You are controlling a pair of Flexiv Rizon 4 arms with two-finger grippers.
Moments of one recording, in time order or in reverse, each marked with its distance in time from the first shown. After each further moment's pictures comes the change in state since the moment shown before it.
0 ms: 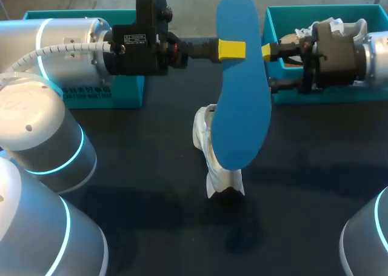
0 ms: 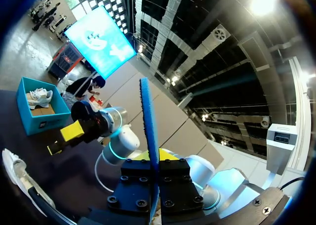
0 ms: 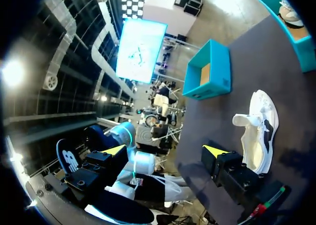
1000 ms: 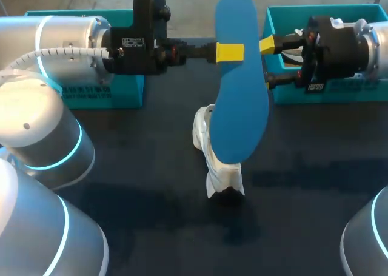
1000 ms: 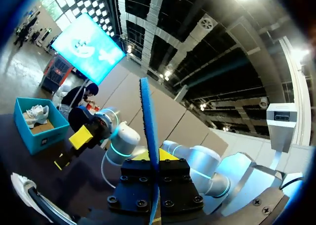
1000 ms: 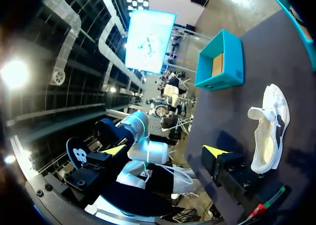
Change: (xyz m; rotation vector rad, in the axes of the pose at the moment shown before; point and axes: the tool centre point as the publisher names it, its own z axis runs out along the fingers) left arm -0.002 0.003 -0.005 -0.034 0.024 0.188; right arm 0.022 -0.006 0.002 0.079 0.076 -0.002
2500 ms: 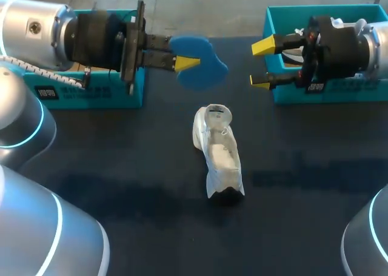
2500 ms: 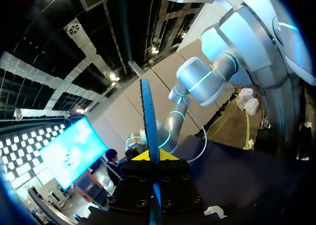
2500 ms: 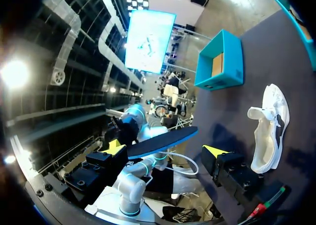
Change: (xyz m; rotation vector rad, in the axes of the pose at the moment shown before) left arm -0.036 0.003 -0.065 -0.157 0.023 1.326; right arm 0.000 0.000 -0.001 0.000 0.000 0.001
